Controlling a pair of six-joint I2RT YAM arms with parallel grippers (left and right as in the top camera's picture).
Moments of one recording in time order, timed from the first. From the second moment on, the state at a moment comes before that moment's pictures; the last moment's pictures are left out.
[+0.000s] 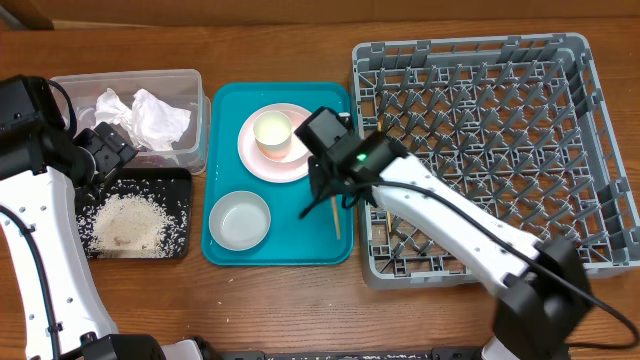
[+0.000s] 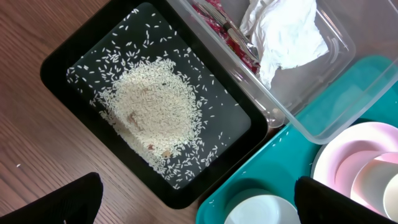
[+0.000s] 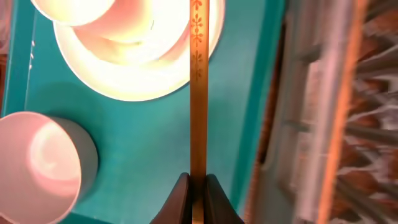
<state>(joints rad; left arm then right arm) 0.41 1.50 1.55 -1.26 -0.06 -0.45 0.75 1.79 1.52 -0.92 0.13 0.58</state>
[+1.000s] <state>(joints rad) 0.41 1.50 1.55 -1.26 -0.06 -0.45 0.69 1.73 1.50 -1.02 0.45 0.51</state>
